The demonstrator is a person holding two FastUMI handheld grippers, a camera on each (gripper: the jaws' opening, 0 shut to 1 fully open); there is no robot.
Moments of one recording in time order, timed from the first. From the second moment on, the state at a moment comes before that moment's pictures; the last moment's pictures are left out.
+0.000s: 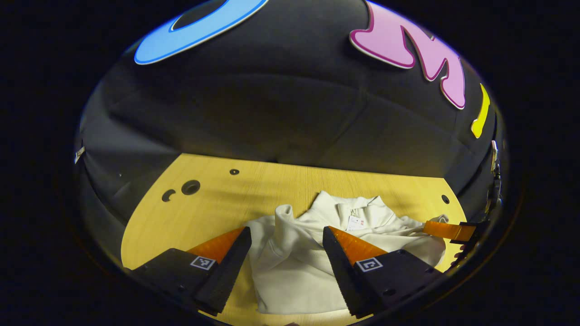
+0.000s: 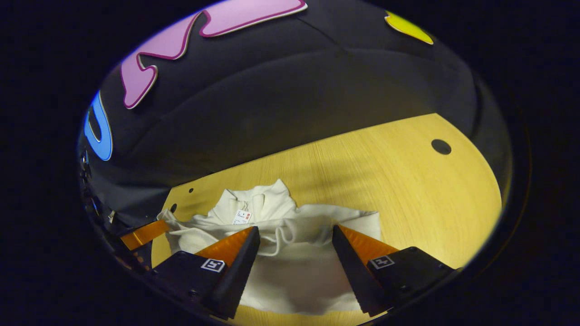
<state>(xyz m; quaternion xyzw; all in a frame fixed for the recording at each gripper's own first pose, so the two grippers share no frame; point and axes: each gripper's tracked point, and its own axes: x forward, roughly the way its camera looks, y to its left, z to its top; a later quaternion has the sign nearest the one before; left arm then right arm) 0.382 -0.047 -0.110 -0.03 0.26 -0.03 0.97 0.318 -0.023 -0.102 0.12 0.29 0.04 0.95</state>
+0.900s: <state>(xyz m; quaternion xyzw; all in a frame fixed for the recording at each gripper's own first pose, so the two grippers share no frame) 0.184 -0.068 0.010 0.04 0.09 -0.06 0.99 0.174 -0.040 0.044 0.01 0.13 0.05 0.99</state>
